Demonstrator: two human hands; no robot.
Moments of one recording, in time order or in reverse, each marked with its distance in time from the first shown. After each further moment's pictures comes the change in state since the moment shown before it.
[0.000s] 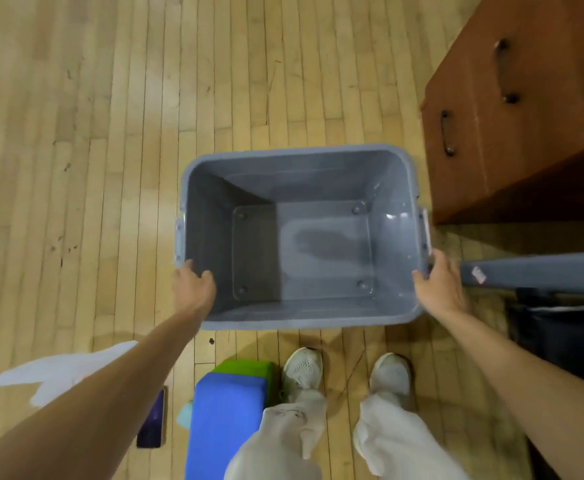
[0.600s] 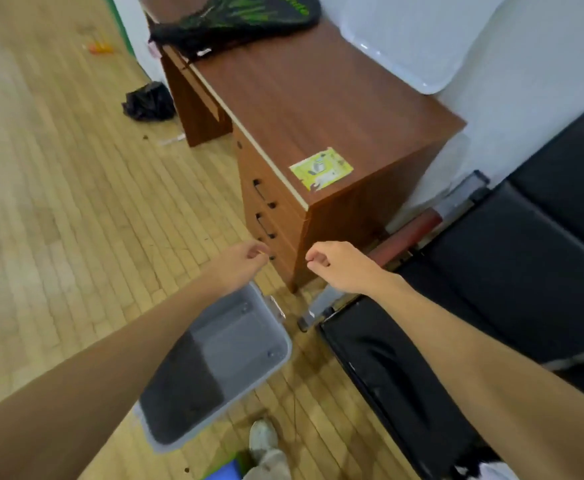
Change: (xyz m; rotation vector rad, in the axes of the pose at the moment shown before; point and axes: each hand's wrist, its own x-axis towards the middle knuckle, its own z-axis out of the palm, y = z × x) left_hand -0.355 0.394 -0.142 0.409 -0.664 0.983; right_hand -0.263 -0.089 -0.415 0.053 -0.002 -0.364
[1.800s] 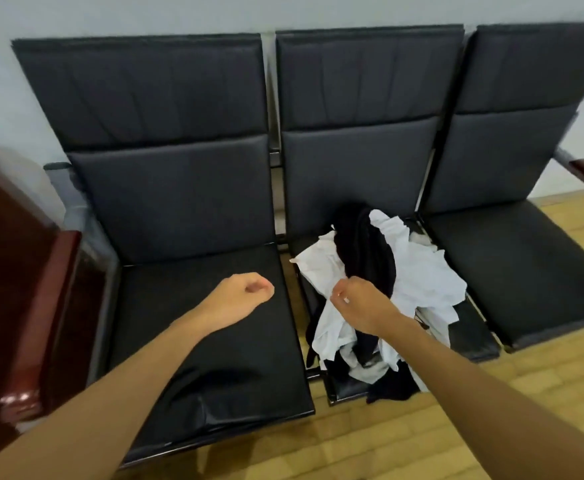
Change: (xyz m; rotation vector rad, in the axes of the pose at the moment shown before) left_hand -0.020 0.217 0.484 0.502 -0.923 0.694; right_hand -0.402 0.366 0.152 0.368 0.733 1.057
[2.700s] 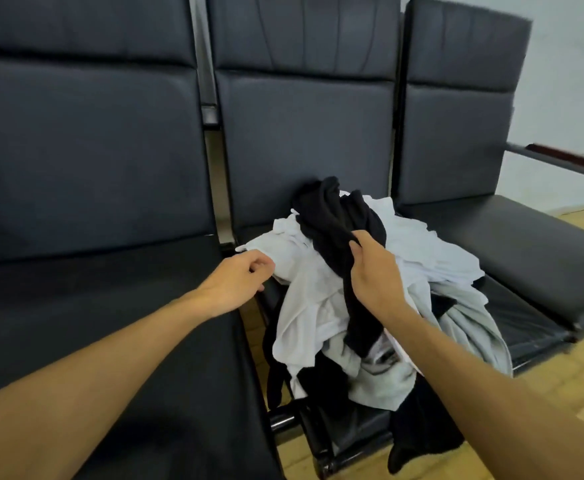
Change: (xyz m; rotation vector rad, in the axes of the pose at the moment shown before) left_hand 0.214 -0.129 0.195 0.015 0.183 0.364; right_hand 0.124 0.185 0.171 0.133 0.918 -0.061
